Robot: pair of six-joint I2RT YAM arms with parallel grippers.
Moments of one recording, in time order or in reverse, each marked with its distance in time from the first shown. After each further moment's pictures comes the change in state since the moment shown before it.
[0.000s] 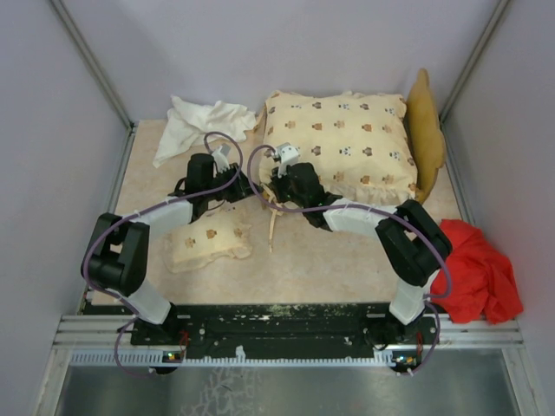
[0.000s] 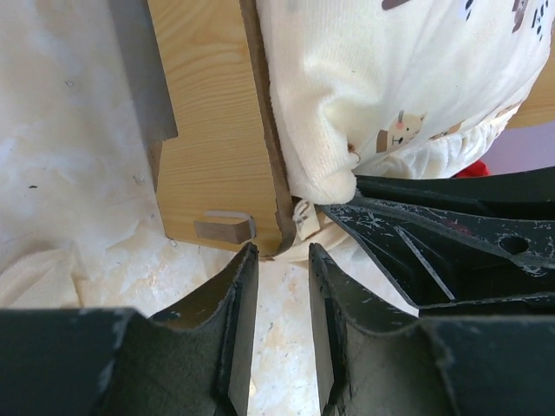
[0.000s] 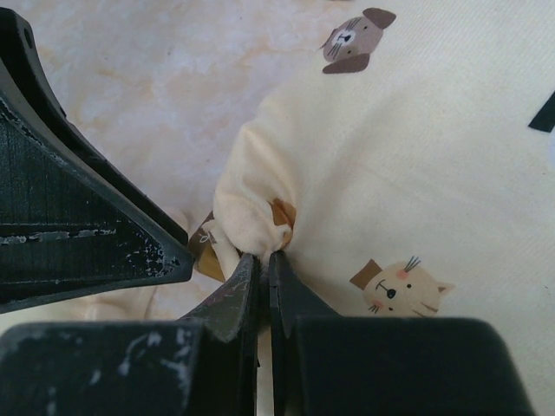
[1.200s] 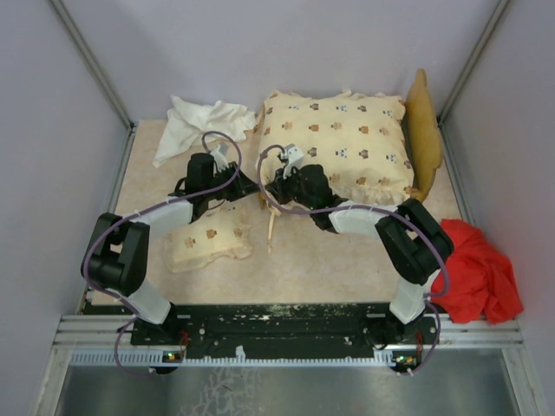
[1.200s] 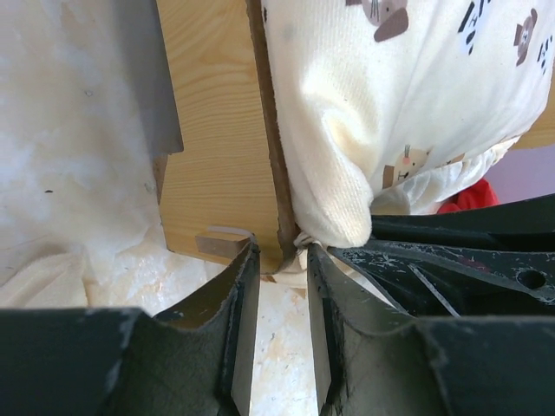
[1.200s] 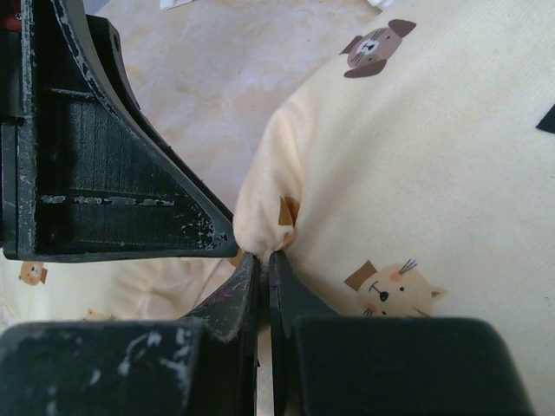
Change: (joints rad) left arm -0.007 0.000 0.000 0.017 -0.041 -0.024; right arm -0.046 0.001 -0.076 0.171 -0.212 0.064
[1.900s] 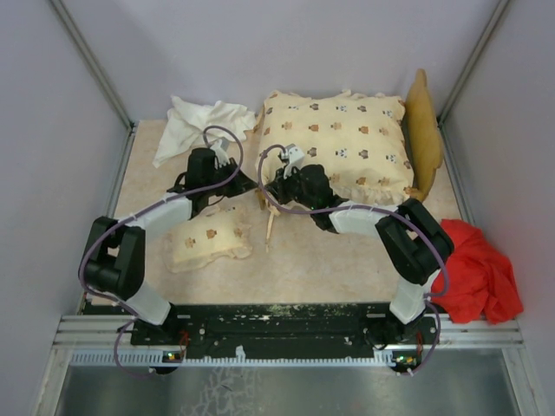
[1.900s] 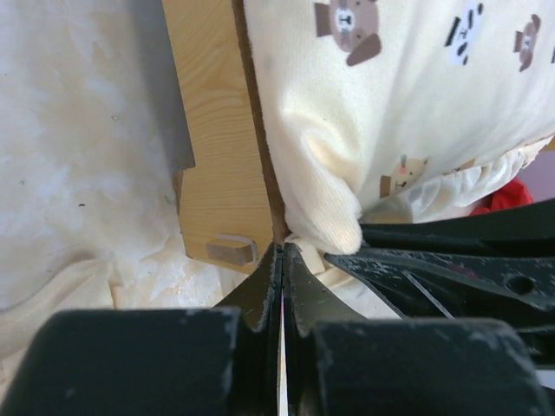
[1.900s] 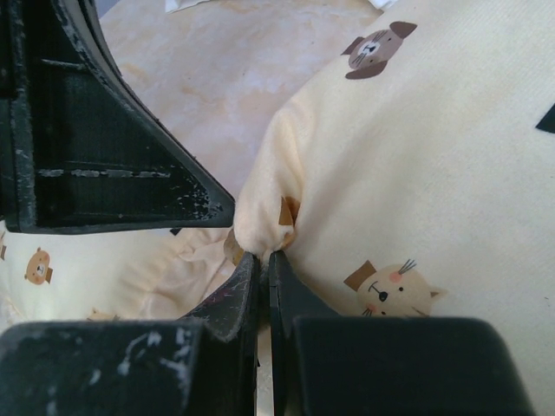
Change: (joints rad) left arm -0.017 -0.016 0.064 -0.108 -0.075 0.087; right arm -0.007 0.000 -0.007 0.018 -0.019 0.011
